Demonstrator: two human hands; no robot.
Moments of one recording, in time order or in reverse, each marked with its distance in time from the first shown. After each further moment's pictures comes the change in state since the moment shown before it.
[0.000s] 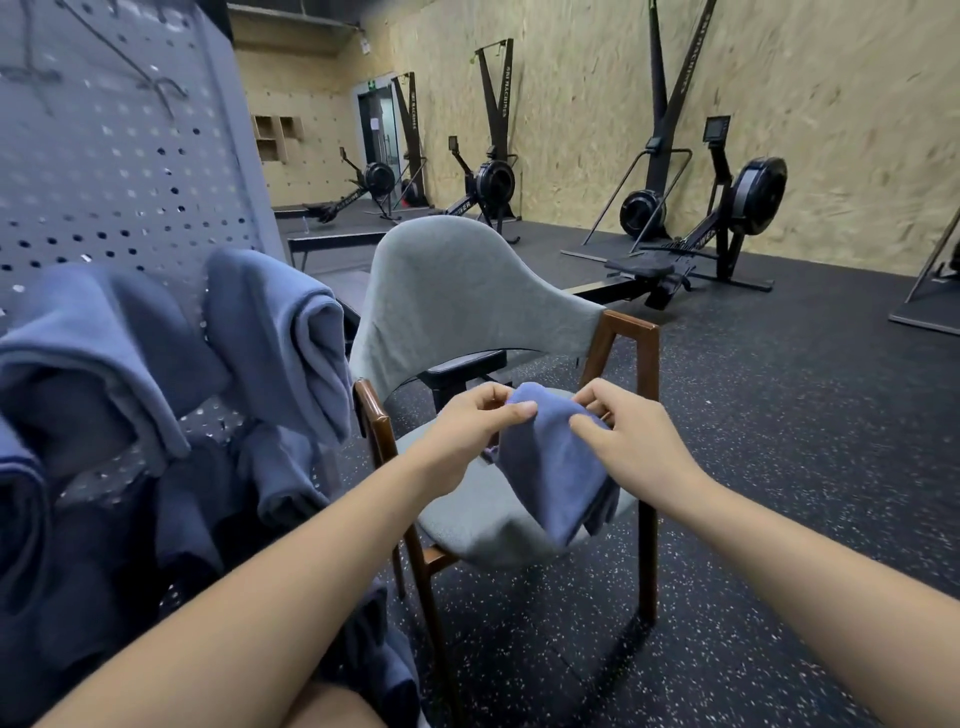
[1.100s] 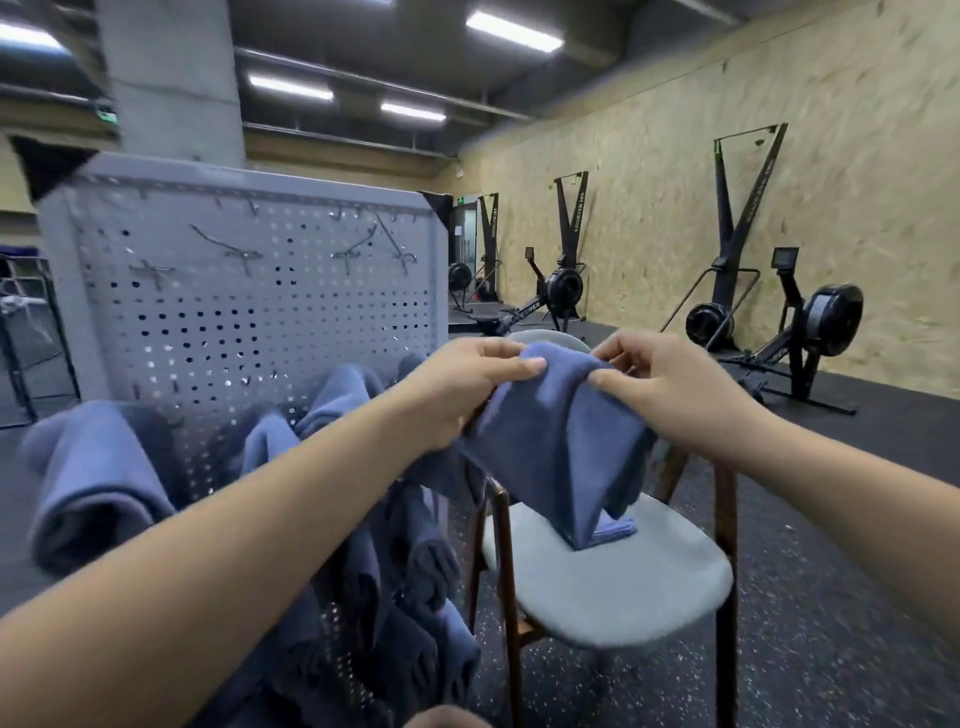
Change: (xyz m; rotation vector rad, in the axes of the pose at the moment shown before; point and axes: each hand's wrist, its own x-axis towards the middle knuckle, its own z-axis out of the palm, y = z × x) left_hand -0.135 0.210 -0.094 0.008 0.101 0.164; right_hand 0.005 -0.224 -0.074 0.008 -0.045 -0.406
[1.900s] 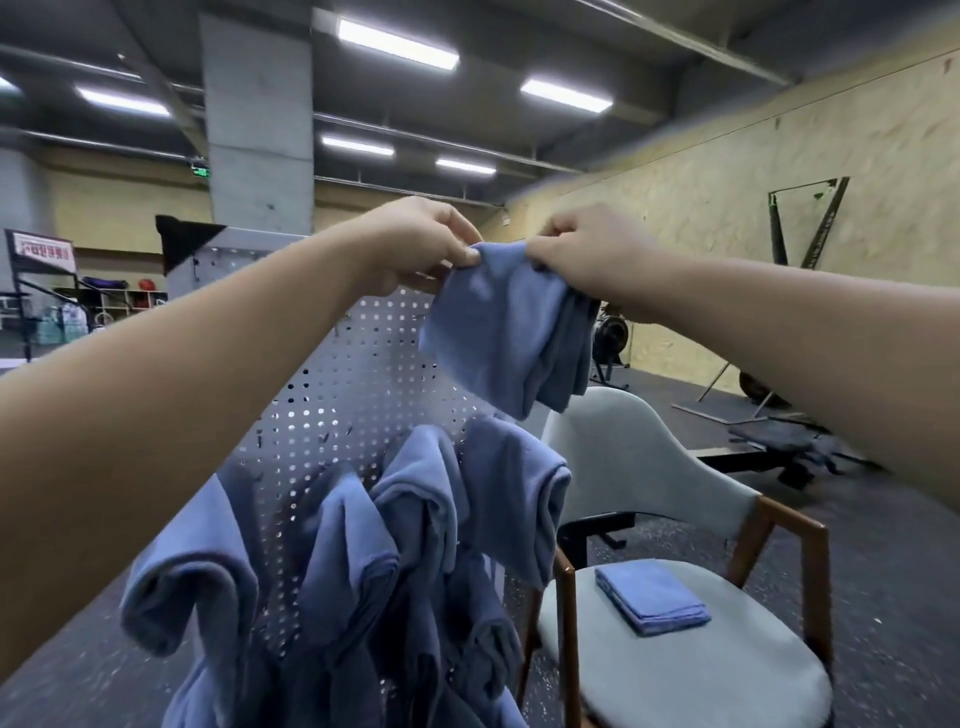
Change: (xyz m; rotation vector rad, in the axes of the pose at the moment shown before) left_hand 0.020 0.185 -0.148 0.702 0.308 0.152; right_hand 0.183 -0.154 0.018 0.016 0.089 -0.080
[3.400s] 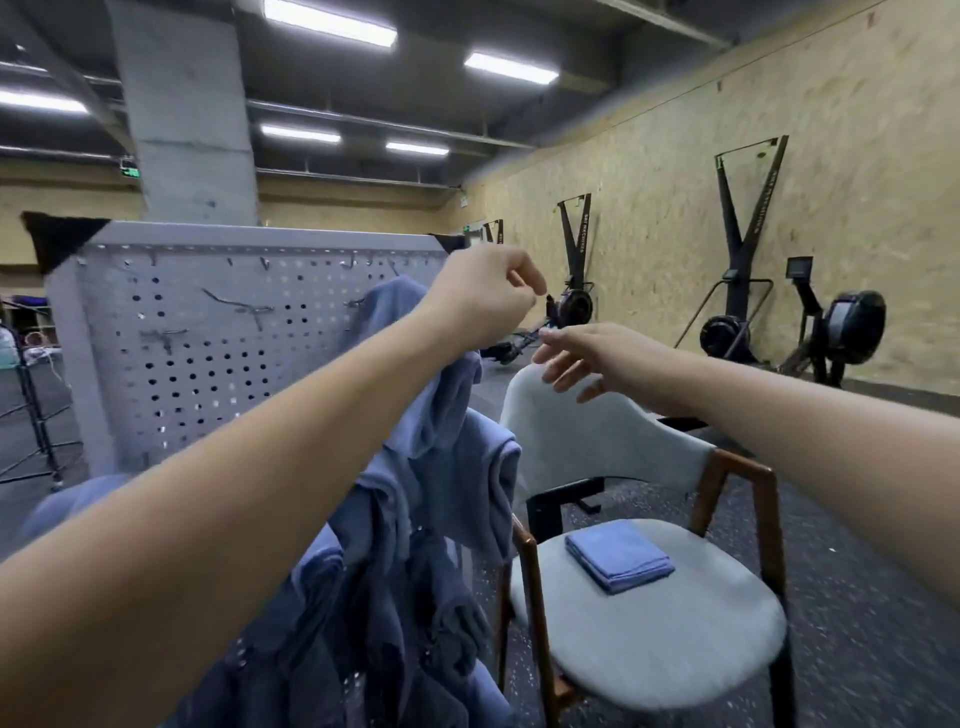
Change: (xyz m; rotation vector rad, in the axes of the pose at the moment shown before) left_hand -0.029 0.032 0.141 0.248 0.103 0.309; right_hand -0.079 0.142 0.002 0.364 -0.366 0.303
